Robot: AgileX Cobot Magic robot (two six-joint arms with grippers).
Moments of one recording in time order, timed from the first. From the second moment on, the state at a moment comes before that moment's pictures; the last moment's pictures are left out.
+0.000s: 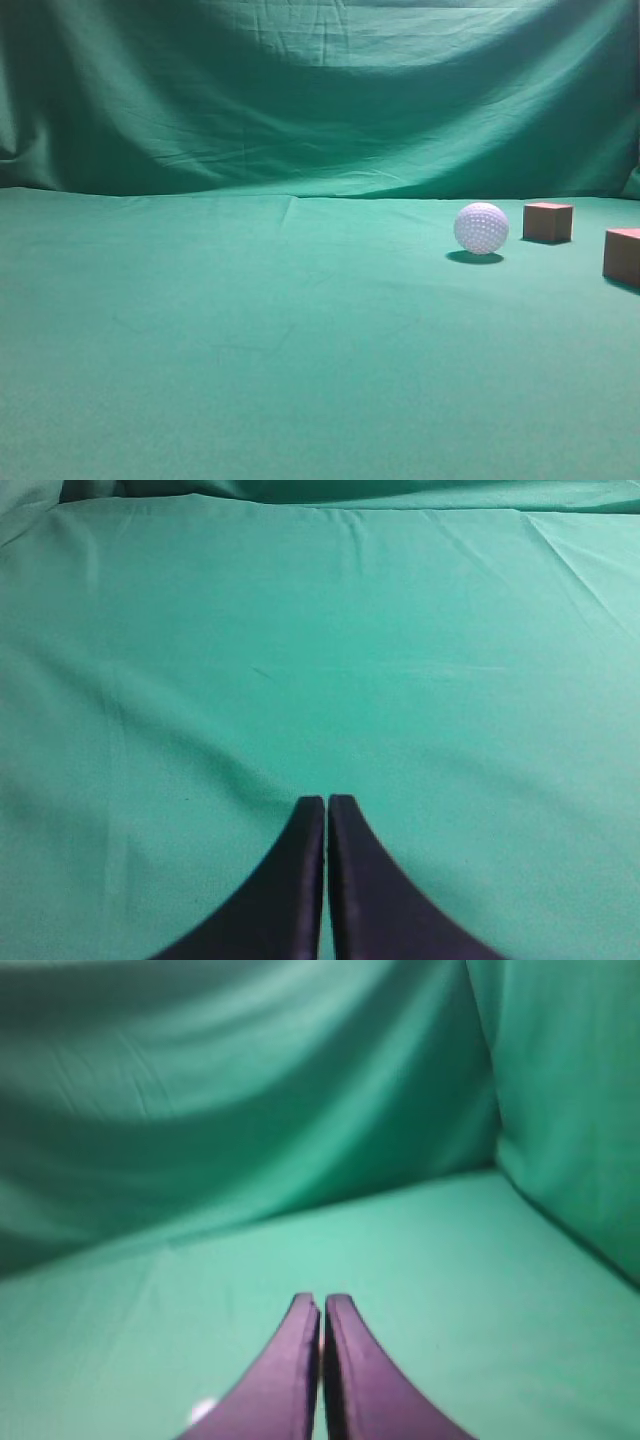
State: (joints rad) left arm -0.03 -0.02 0.02 0.14 0.35 -0.09; right arm 0.11 0.25 -0.33 -0.01 0.30 0.28
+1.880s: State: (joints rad) left arm -0.03 -0.02 0.02 0.14 0.35 -0.09; right arm 0.43 1.92 -1.22 0.21 0.57 -0.28
